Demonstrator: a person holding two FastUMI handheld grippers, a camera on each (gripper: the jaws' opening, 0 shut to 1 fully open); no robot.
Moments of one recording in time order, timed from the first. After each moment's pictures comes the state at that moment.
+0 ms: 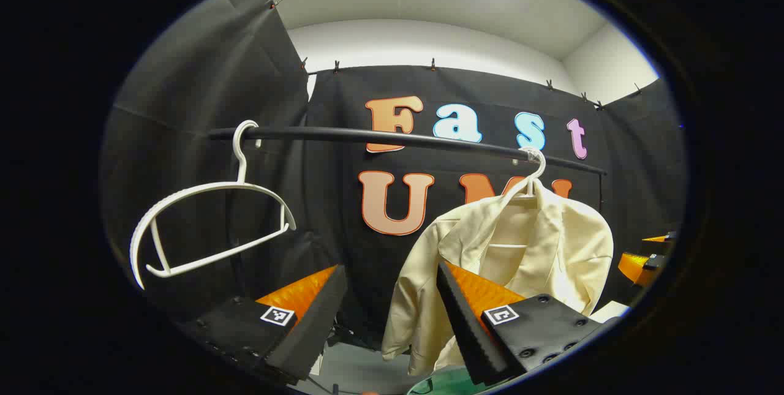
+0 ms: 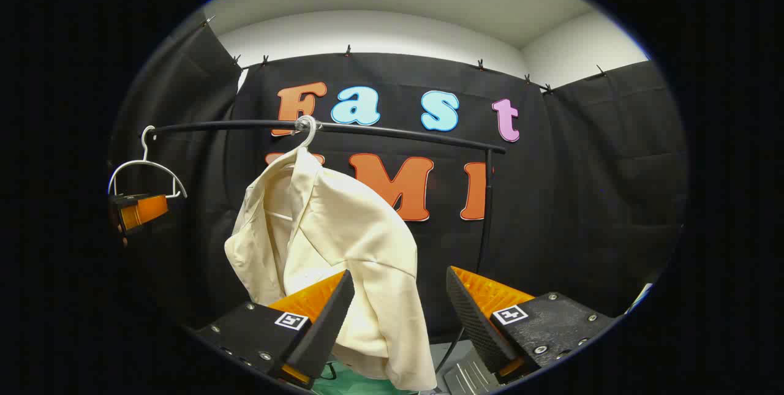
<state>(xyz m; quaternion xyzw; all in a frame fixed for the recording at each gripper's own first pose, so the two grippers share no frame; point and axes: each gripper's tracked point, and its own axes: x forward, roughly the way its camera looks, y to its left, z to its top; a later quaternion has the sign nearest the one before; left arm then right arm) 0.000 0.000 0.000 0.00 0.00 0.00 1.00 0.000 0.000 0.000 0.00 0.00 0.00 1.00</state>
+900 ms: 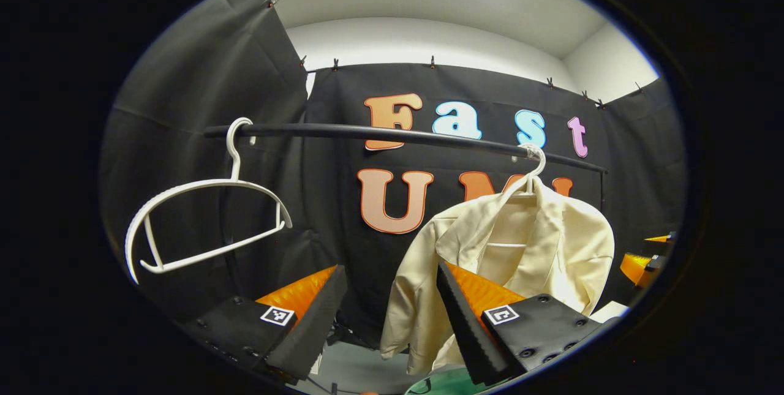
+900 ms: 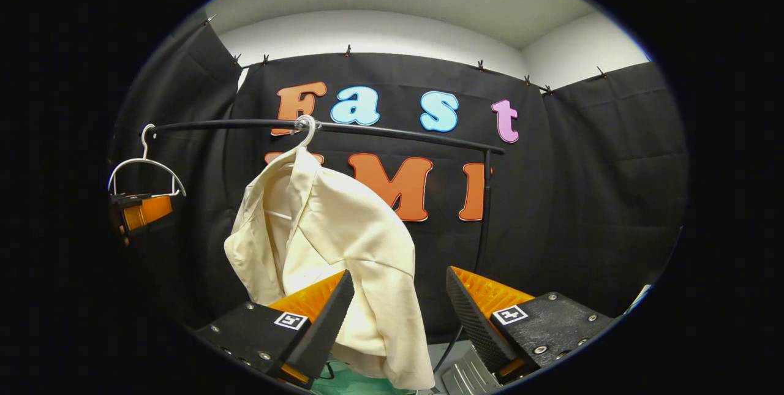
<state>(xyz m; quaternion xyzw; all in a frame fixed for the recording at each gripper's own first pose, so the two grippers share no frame) 0.004 -0.009 -0.004 0.00 0.00 0.00 1.00 -0.003 -0.001 -0.002 0.00 0.00 0.00 1.00</state>
